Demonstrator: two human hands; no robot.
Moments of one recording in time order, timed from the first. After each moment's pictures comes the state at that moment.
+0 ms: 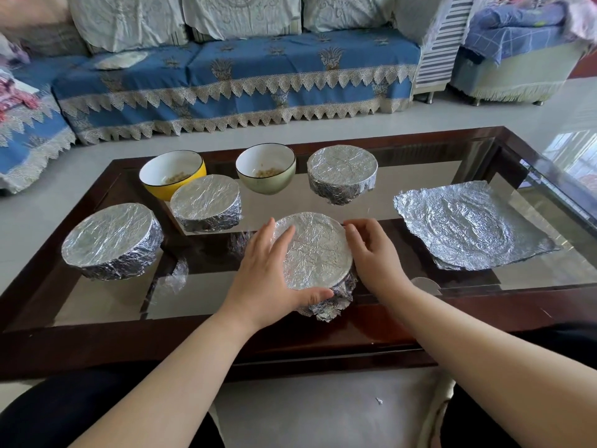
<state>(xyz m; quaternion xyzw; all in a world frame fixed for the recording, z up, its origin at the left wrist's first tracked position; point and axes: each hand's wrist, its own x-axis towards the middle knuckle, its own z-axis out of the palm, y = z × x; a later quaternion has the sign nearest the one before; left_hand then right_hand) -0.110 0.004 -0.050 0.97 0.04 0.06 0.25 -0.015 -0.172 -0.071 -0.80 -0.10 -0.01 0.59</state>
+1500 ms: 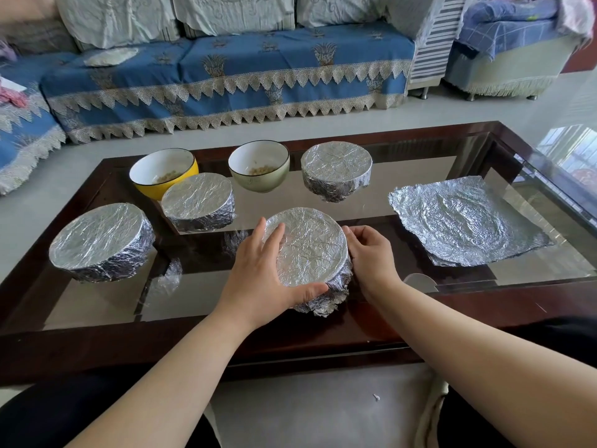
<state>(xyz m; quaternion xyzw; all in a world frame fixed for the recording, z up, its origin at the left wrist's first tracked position) -0.111 -0.001 -0.044 0.96 0.07 0.03 0.27 -0.009 -0.163 -0.087 -0.68 0.04 0.06 0.73</state>
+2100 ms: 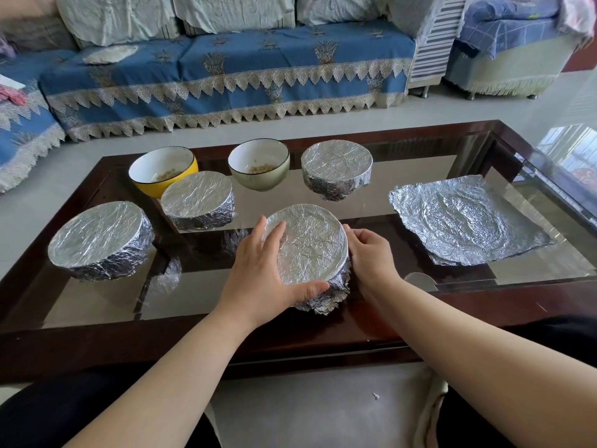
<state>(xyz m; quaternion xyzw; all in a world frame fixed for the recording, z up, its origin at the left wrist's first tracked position) -0.111 -0.003 -0.042 0.96 0.07 0.03 0.28 -0.010 -0.160 -0.082 -0.70 0.08 0.09 0.70</state>
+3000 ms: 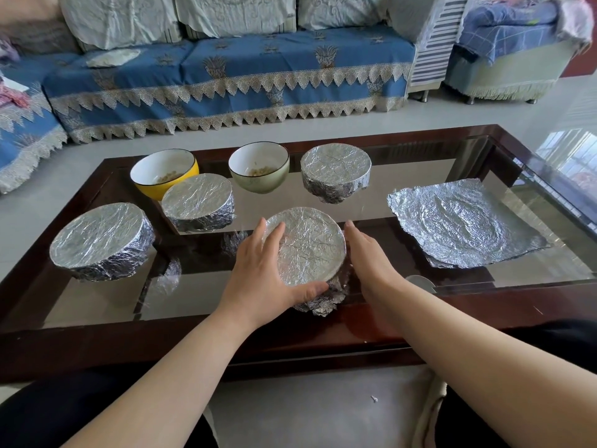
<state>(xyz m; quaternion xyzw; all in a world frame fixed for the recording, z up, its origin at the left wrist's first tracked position) -0.110 -0.003 -0.048 0.96 0.07 0.04 0.27 -0.015 -0.162 -0.066 -0.73 0.01 0.16 0.66</state>
